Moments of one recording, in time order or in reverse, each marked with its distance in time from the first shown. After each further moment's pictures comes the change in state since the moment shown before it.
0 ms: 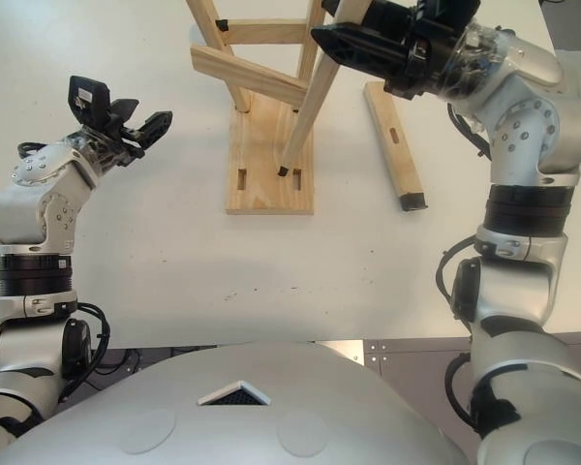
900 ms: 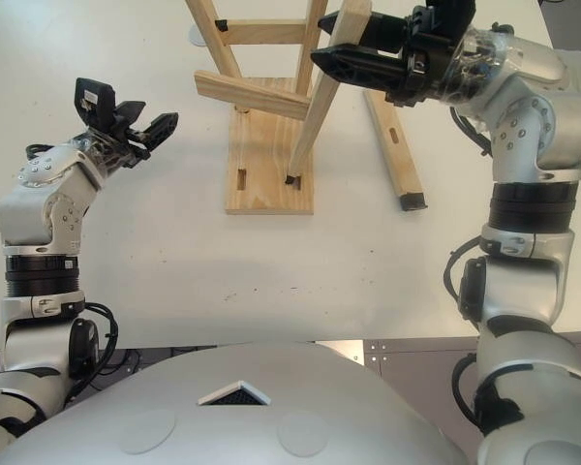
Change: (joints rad) left arm 0.003 -0.037 0.018 -0.007 0.020 0.011 -0.017; right arm -0.018 -0.021 0.027 0.032 -0.028 -0.031 0.080
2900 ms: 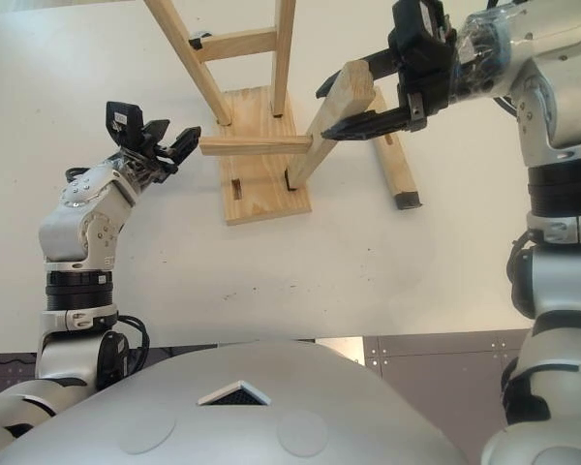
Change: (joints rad) left arm 0.076 -0.156 0.001 -0.051 0.009 -0.011 0.093; right arm -0.103 -0.236 0.320 0.001 -0.157 -0.229 0.237
